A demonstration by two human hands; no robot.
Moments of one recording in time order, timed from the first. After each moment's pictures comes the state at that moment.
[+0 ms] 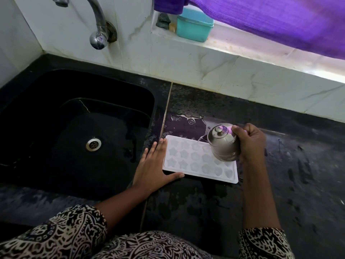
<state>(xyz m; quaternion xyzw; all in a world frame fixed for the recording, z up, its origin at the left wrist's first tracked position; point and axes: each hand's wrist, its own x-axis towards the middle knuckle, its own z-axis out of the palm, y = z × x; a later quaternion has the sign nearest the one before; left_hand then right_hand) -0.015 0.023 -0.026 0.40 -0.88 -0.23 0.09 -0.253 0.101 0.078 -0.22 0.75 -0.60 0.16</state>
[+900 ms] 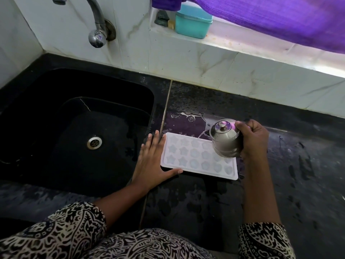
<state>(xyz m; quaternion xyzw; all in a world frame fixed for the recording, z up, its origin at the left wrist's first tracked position) -0.012 0.023 -0.025 0.40 -0.87 -0.25 0.14 -0.259 0.105 0.081 -0.21 0.75 -0.60 0.16</state>
